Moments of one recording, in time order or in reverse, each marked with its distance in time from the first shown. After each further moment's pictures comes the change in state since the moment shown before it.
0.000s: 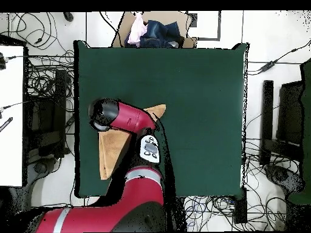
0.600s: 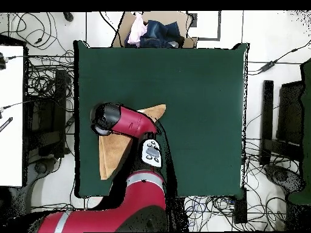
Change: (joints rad) arm -0.007 -0.020 0.000 0.053 0.000 0.000 0.000
